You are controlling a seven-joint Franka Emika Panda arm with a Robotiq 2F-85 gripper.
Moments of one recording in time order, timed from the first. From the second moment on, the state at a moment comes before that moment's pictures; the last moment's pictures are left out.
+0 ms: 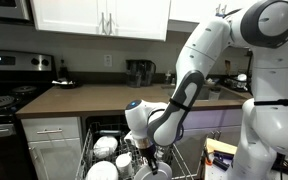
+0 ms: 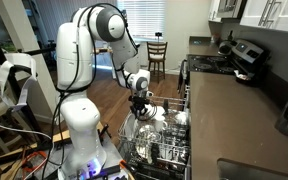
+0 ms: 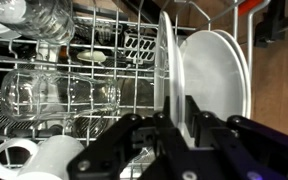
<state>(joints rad) 0.14 0.22 0.18 -2.53 -0.12 2.43 -0.30</state>
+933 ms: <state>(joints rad) 0.16 0.06 0.20 -2.53 -0.10 2.40 -0.30</state>
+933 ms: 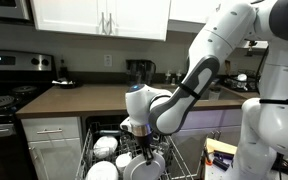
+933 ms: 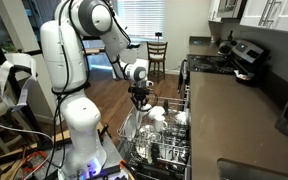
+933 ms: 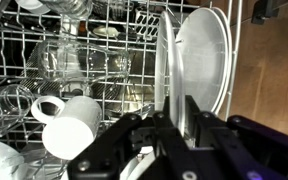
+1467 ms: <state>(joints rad) 0.16 -0.04 0.18 -2.53 -0.20 2.40 -0.26</state>
